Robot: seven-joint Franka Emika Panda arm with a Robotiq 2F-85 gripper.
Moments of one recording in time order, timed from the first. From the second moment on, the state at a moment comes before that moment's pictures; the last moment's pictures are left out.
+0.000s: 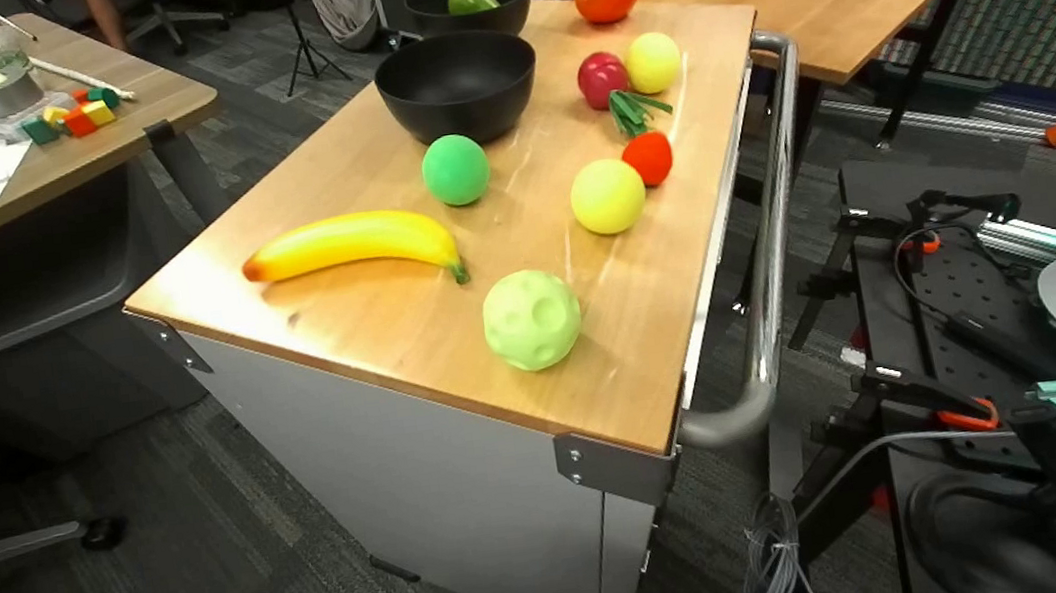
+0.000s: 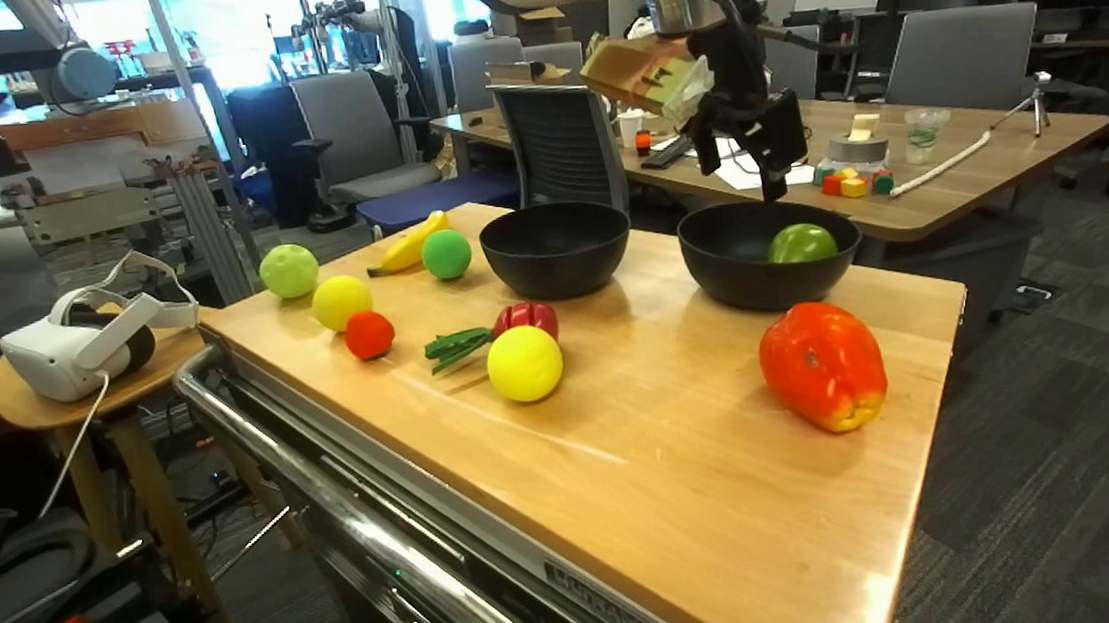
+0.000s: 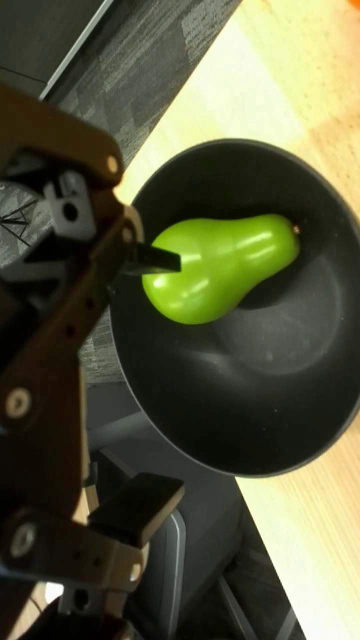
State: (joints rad) arm -0.17 0.46 -0.14 -1.67 0.05 2.50 0.21
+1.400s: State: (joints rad) arm -0.12 0.68 -0.20 -1.47 -0.07 2.36 0.26
